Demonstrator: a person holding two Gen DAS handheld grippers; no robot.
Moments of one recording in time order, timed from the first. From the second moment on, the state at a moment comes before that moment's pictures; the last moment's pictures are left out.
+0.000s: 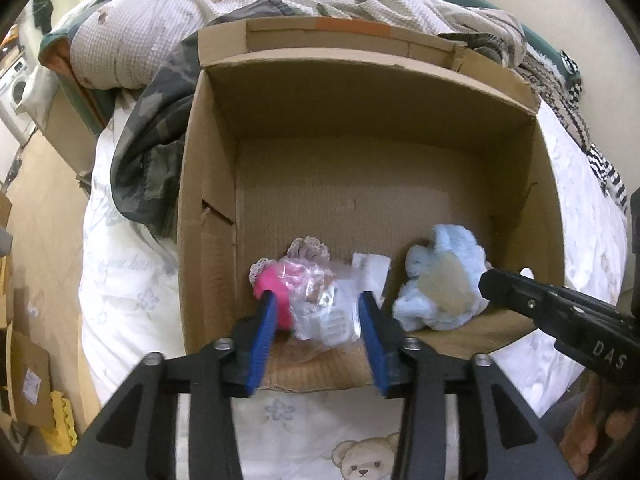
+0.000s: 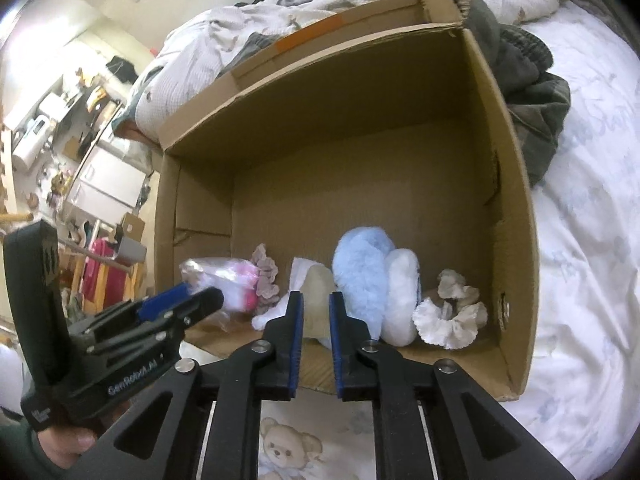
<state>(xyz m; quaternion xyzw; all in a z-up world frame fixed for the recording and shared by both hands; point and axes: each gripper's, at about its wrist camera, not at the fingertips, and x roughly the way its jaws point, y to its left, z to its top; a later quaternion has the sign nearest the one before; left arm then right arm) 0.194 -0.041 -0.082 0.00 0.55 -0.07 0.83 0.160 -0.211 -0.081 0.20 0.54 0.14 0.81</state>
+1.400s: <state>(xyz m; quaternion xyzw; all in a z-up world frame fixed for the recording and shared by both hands) 0.095 0.027 -0.004 -0.07 0.44 0.00 0.89 0.068 -0.216 -0.002 0.14 0.40 0.06 0.90</state>
